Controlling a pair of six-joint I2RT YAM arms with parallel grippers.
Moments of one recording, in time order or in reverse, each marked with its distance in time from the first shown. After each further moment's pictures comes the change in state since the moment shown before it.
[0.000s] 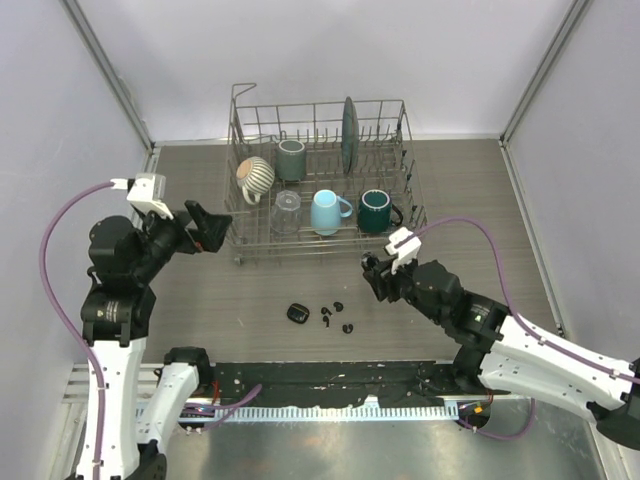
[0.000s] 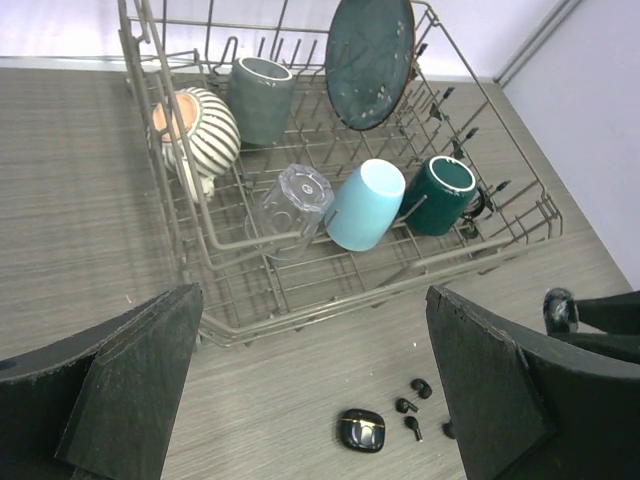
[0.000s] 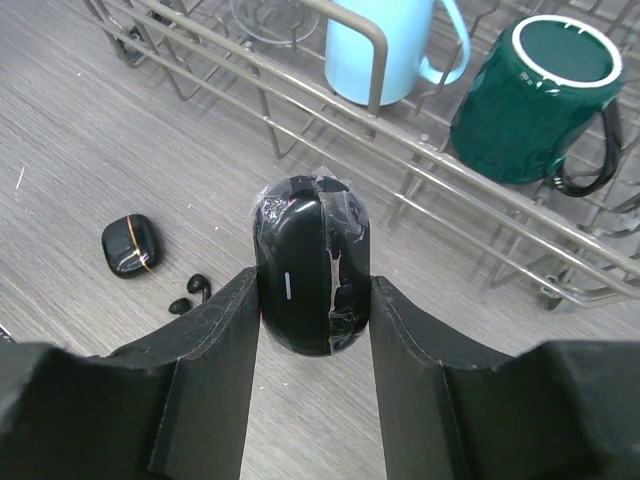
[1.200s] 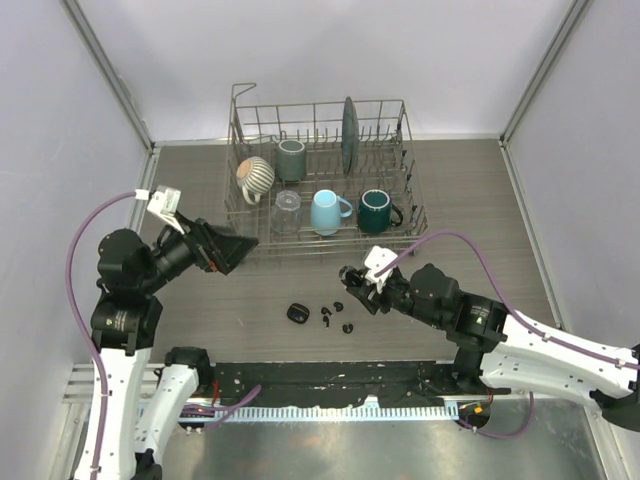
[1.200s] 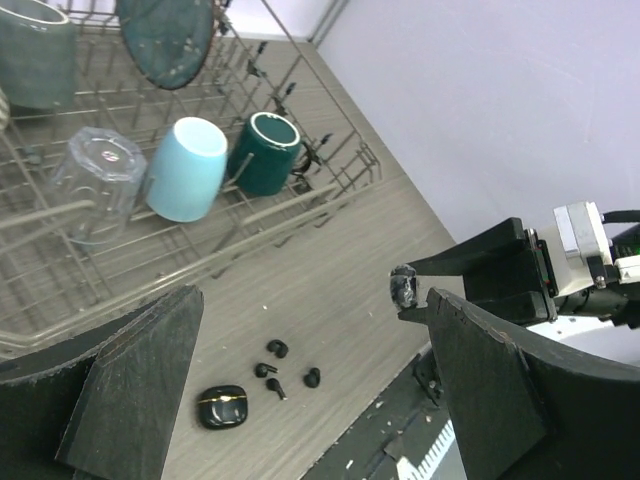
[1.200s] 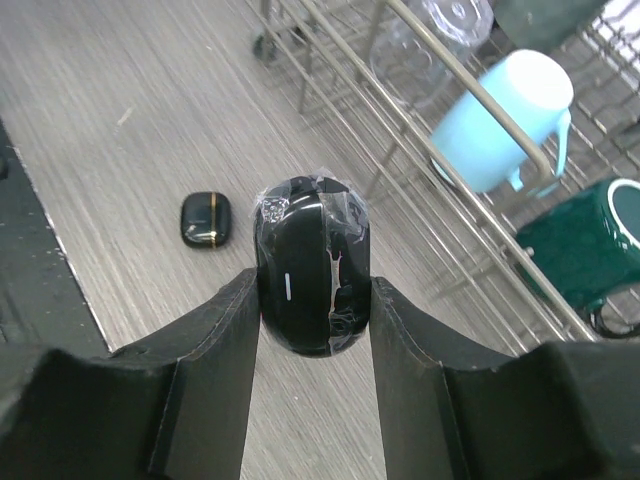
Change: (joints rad) left arm -0.050 -0.074 -0.149 0.147 0.320 -0.227; right arm 0.111 0.003 0.054 0.014 -0.148 -0.273
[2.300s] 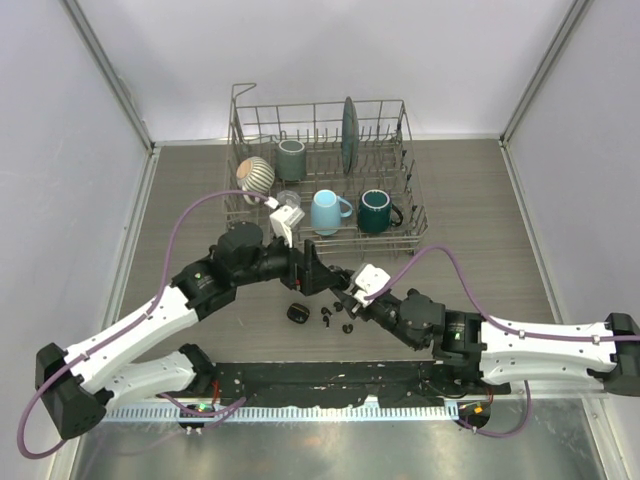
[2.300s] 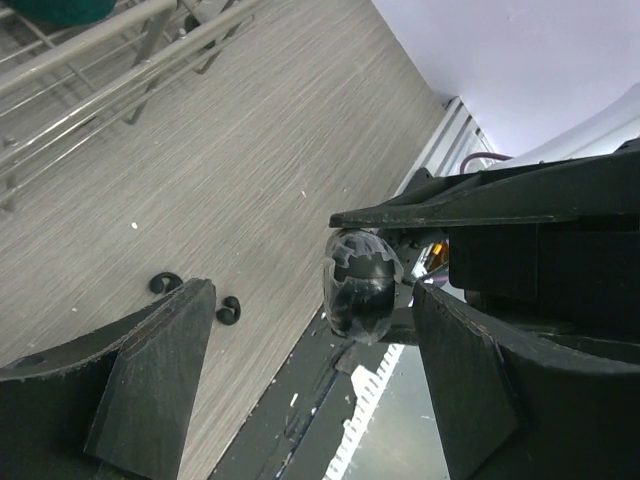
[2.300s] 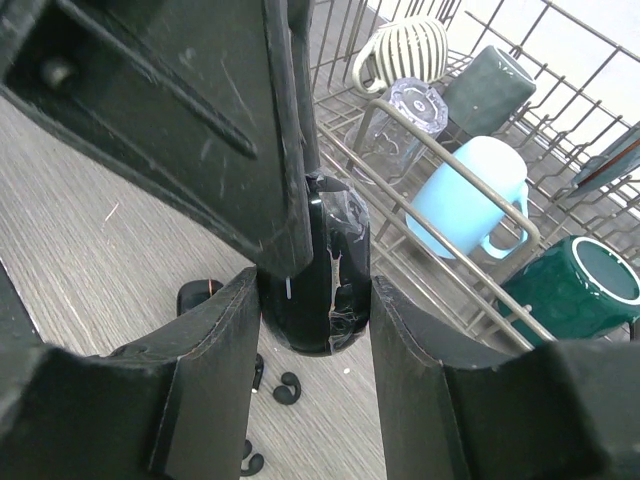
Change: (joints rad) left arm -0.751 0.346 -0.118 0.241 -0.360 -0.069; right arm 0.281 0.090 -0.104 0.406 0.364 -0.059
